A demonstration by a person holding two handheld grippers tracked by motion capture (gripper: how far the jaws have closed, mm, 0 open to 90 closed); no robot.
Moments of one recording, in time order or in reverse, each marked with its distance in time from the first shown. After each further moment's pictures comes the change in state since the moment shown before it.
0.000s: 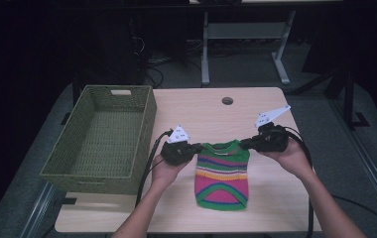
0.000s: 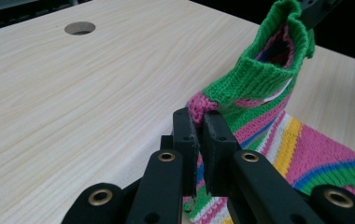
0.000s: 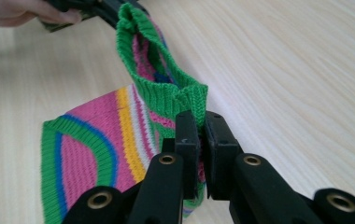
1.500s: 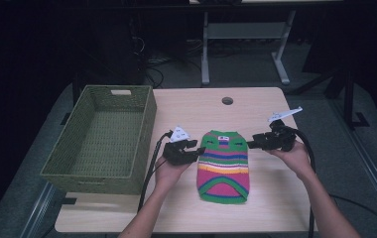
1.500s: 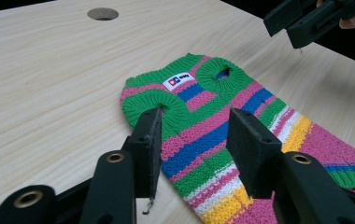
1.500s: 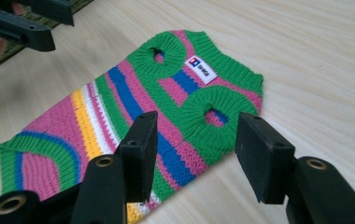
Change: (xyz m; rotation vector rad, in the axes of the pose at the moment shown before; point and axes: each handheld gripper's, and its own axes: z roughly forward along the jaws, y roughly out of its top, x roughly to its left) left arm 0.003 -0.009 0.010 -0.004 0.067 -0.096; right arm -0.056 -0.049 0.013 -0.055 -0.013 0.271
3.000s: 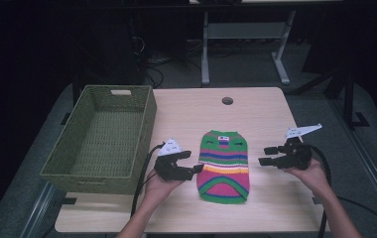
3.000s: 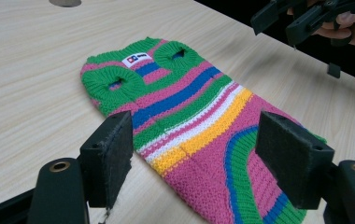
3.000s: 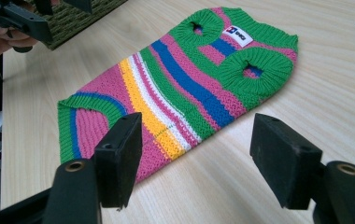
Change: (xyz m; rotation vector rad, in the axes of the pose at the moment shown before) left arm -0.015 -0.024 -0.035 0.002 -0.124 -0.014; right arm 0.009 -0.053 -0.030 -0.066 0.100 -0.026
